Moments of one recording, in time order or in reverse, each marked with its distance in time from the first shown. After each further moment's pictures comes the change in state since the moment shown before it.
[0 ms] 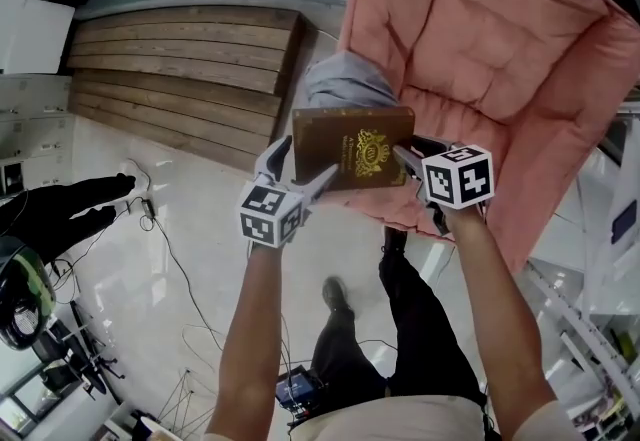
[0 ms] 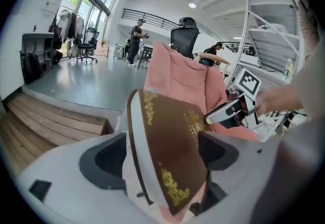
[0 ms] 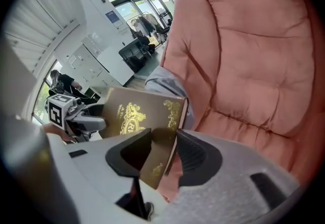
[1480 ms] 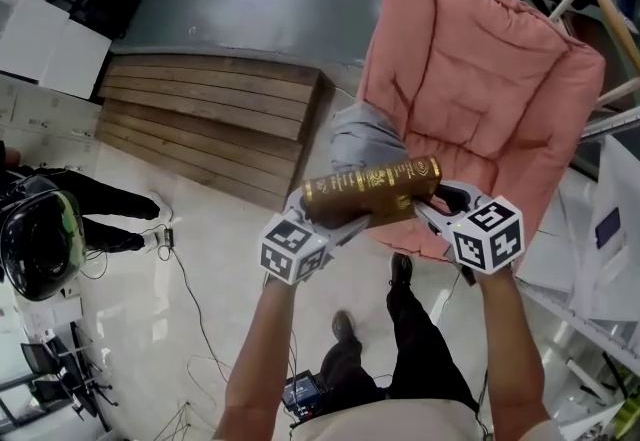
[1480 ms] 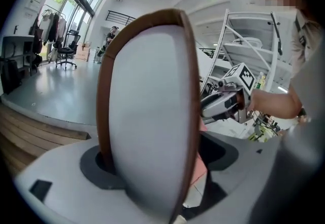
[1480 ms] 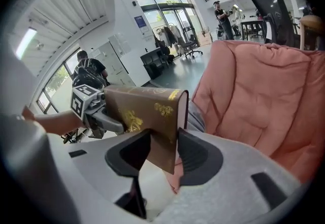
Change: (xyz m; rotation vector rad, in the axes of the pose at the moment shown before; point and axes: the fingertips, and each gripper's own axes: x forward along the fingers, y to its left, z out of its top) left arm -0.121 -0.116 0.096 0.080 -0.054 -0.214; right arm -0.186 0.131 0.047 -0.239 -0.105 0.032
